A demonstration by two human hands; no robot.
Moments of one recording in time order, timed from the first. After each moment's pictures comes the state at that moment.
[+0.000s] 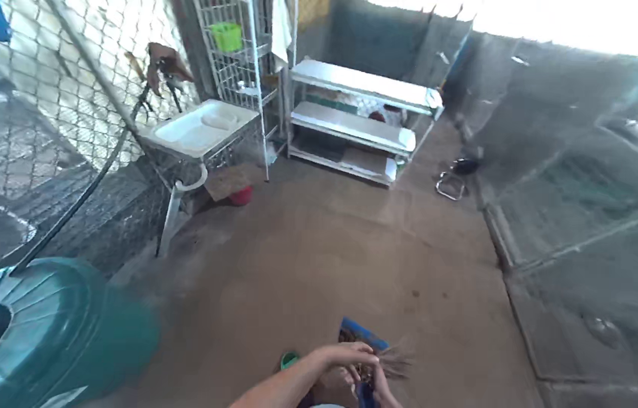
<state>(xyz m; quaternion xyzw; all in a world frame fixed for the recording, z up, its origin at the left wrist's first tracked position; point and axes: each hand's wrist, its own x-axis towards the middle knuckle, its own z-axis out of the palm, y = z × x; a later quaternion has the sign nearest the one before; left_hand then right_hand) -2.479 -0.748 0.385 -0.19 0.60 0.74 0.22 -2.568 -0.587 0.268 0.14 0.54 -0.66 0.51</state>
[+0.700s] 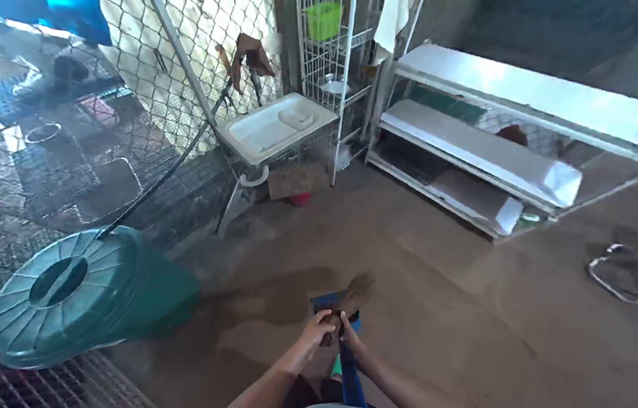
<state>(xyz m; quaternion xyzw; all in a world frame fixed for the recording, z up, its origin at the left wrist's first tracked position) -2.599 -1.008 0.341 -0.54 0.34 0.75 -0.19 -2.750 -0.967 0.278 -0.15 0.67 -0.28 0.67</state>
